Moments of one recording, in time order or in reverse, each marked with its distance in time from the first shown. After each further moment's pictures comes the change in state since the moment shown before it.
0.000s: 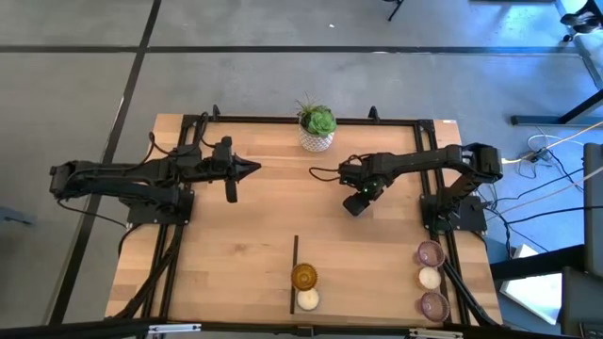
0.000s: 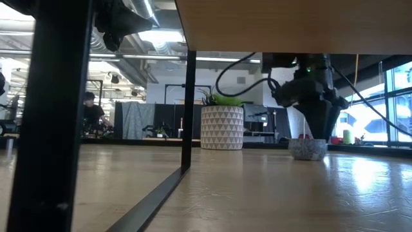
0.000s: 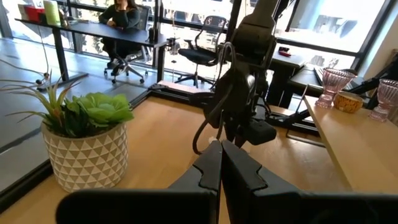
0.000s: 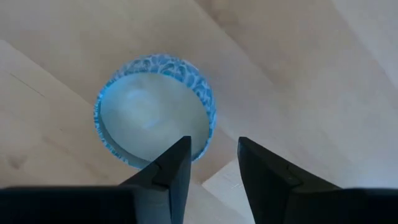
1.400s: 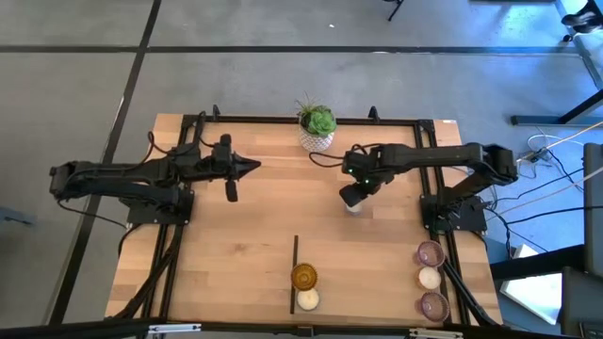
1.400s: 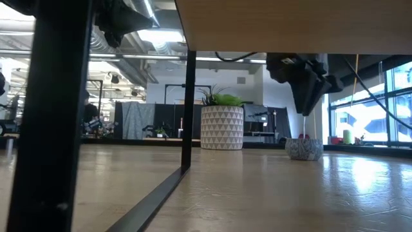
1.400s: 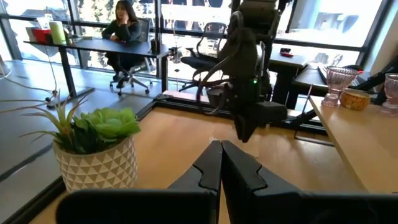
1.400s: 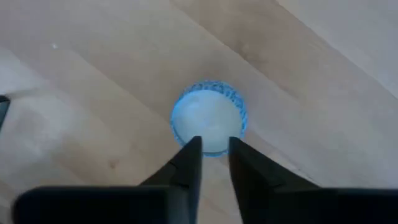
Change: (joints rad) left arm 0.008 0.000 0.000 0.027 0.001 0.079; right arm -0.018 -0.127 0.080 -0.021 -0.033 0.115
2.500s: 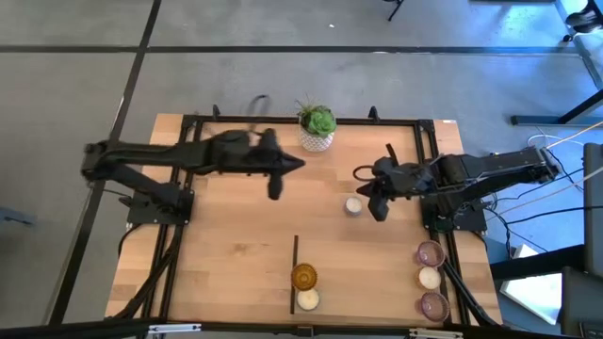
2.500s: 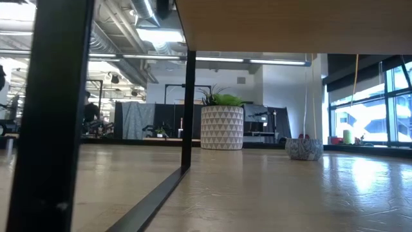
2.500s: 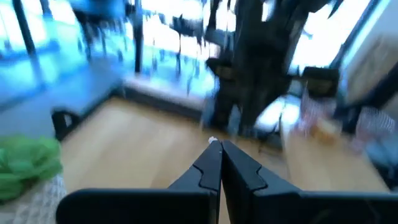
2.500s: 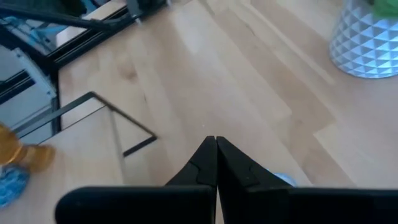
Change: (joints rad) left arm -0.098 0.569 0.670 -0.260 -0.003 -0.168; right arm 0.367 -0.450 0.000 0.215 0.386 -0.135
